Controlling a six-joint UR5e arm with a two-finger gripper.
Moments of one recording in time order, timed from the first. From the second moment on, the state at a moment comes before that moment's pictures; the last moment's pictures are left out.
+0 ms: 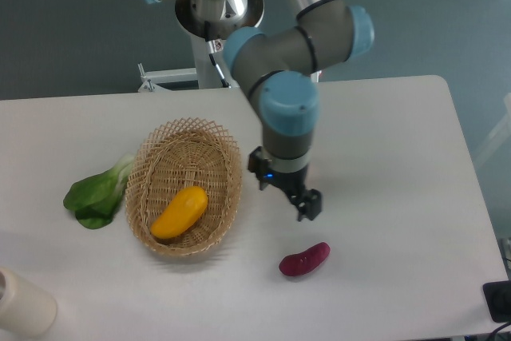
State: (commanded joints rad) arm 2.48 -1.96 -1.61 -1.04 1.55 1.26
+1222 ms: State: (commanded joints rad) arm 2.66 -2.00 -1.55 -1.05 1.58 1.48
